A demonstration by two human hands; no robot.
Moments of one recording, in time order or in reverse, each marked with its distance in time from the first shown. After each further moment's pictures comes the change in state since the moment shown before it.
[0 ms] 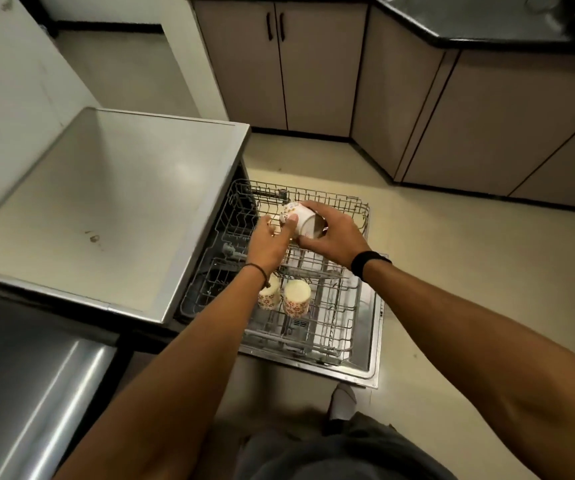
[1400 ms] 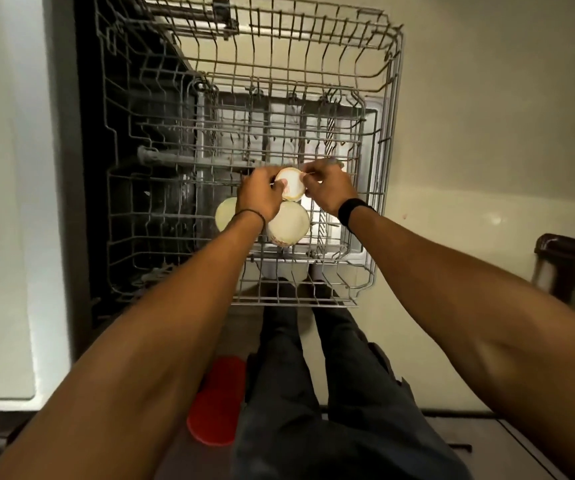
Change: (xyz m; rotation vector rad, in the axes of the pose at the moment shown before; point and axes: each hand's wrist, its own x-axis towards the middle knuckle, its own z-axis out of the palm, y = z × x) left_hand 0.195 -0.208 0.067 0.603 -0.372 -0.103; right_hand 0.067 0.224 0.173 0.140 -0.173 0.868
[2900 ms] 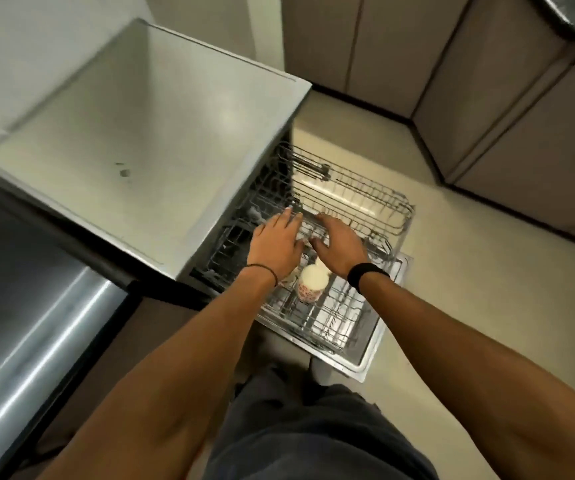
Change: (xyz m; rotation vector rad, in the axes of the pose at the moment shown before) left_hand -0.228 0.074 -0.085 0.468 0.515 0.103; right_hand -0.202 -0.109 -0.058 -0.591 0.017 -0.702
